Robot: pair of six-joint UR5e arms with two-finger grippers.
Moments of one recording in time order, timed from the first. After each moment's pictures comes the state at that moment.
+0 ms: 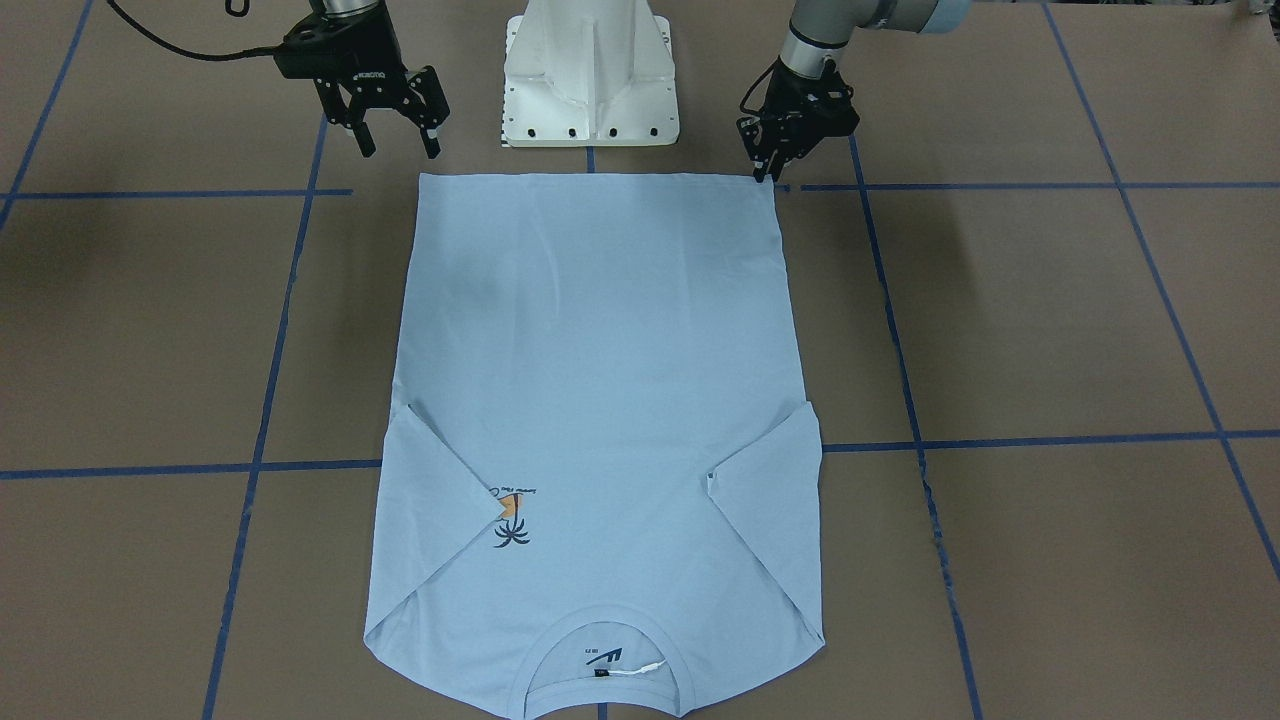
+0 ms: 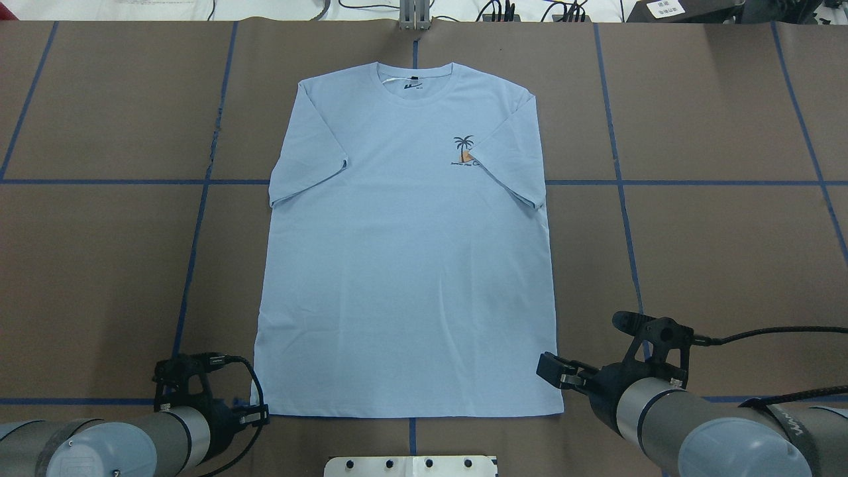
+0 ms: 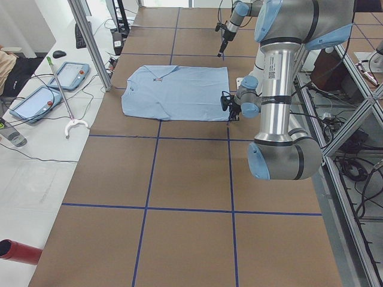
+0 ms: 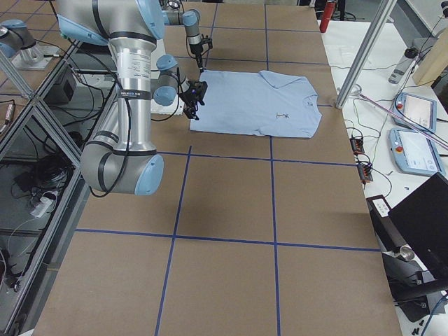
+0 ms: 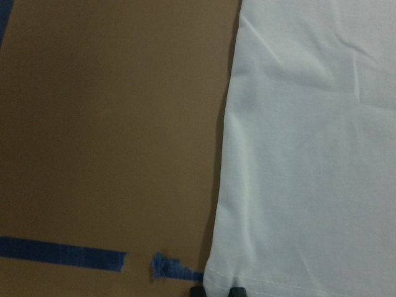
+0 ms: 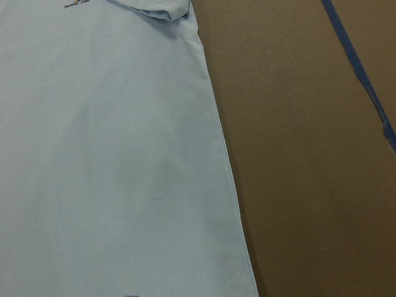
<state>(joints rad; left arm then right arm) -0.05 -1.57 -2.07 -2.00 -1.42 -1.70 0.06 -1.59 2.31 -1.40 1.25 1.77</state>
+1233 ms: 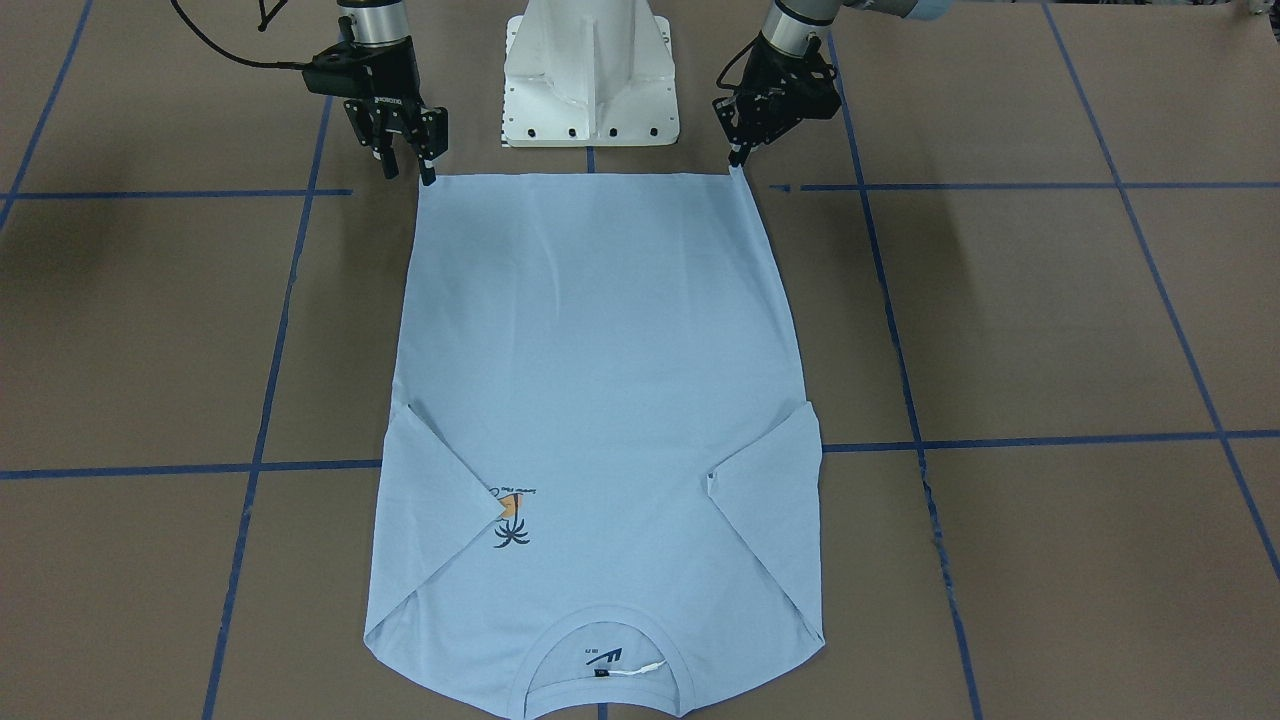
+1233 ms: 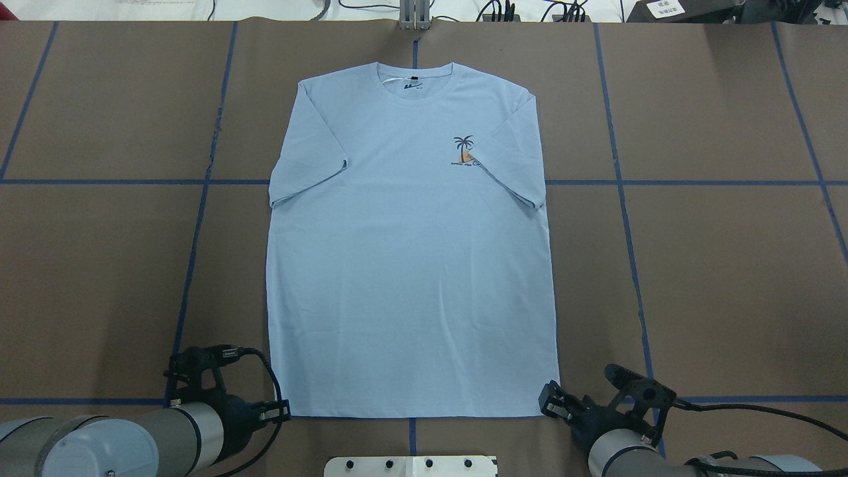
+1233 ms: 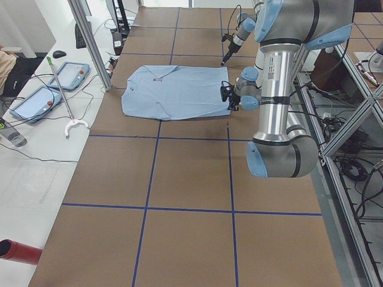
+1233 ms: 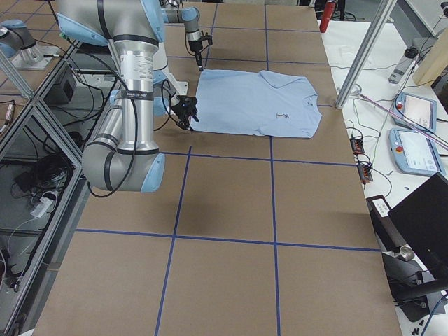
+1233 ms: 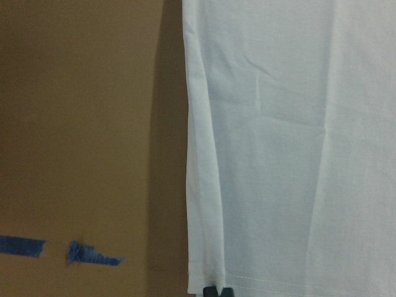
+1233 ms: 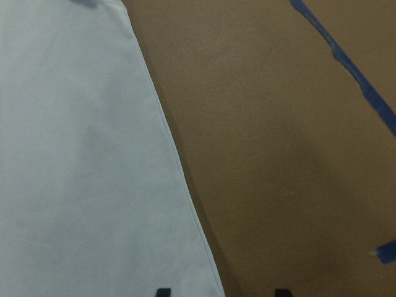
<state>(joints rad) -0.06 -1.62 -2.12 -2.00 -1.43 -1.70 -0.09 -1.57 2.15 -1.41 1.06 2.08</state>
